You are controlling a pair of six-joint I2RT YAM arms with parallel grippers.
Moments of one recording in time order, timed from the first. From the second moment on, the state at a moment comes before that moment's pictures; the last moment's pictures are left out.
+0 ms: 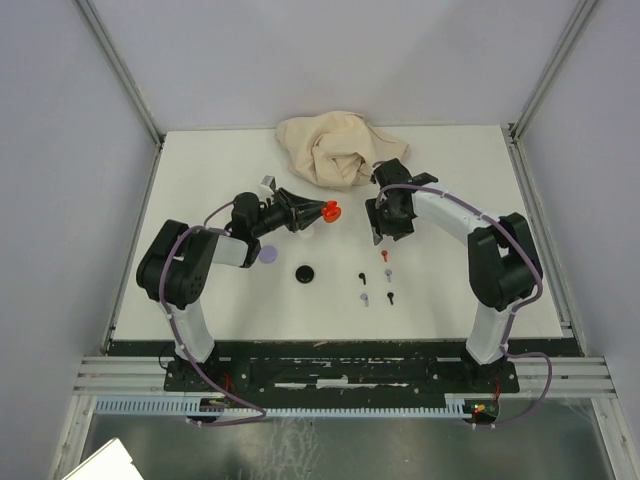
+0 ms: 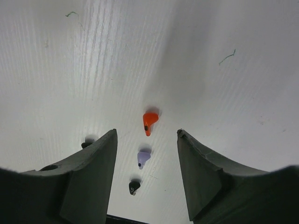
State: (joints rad) left arm -0.33 1.85 0.74 1.02 0.66 -1.60; right arm 0.45 1.85 1.39 -0.75 0.00 0.23
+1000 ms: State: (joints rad) left arm -0.33 1.85 0.74 1.00 0.66 -1.59; right arm 0.45 1.98 1.37 -0.74 -0.05 0.23
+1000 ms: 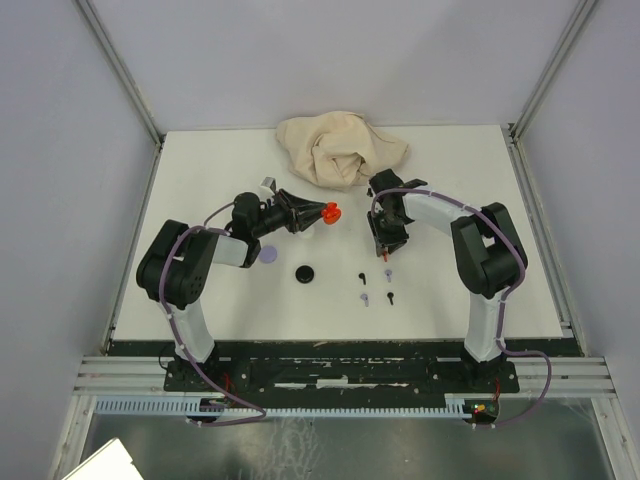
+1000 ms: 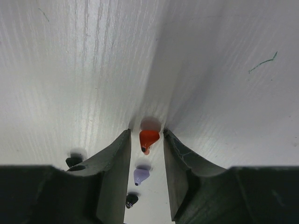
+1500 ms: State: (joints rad) left arm -0.33 1.85 0.74 1.00 0.66 -1.59; right arm 0.45 1.98 1.37 -0.74 -0.04 0.22
